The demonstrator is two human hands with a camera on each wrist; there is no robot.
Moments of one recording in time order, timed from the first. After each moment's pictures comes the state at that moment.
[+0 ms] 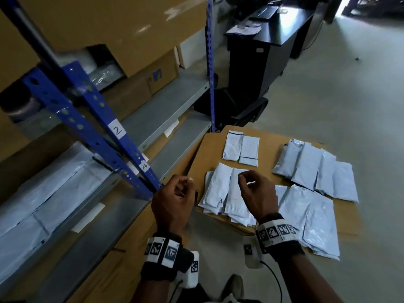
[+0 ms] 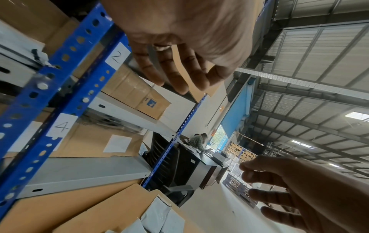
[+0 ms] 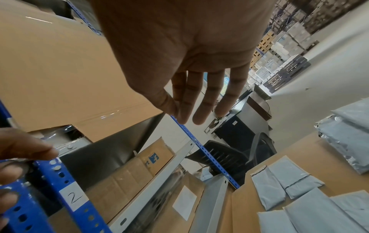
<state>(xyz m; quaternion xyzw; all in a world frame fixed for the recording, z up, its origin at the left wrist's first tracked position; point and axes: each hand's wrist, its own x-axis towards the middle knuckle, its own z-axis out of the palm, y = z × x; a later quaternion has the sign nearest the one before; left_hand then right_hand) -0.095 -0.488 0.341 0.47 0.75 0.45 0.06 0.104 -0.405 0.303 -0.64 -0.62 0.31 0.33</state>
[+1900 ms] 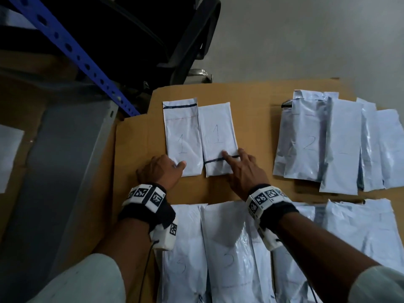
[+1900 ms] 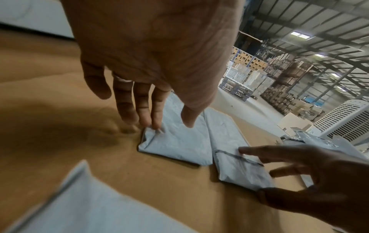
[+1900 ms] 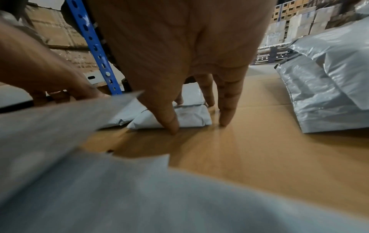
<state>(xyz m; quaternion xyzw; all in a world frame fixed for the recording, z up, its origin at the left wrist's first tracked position) -0.089 0.014 -0.064 0.56 0.76 -0.13 0.31 0.141 -0.036 -0.067 -0.68 -0.66 0.31 -0.12</state>
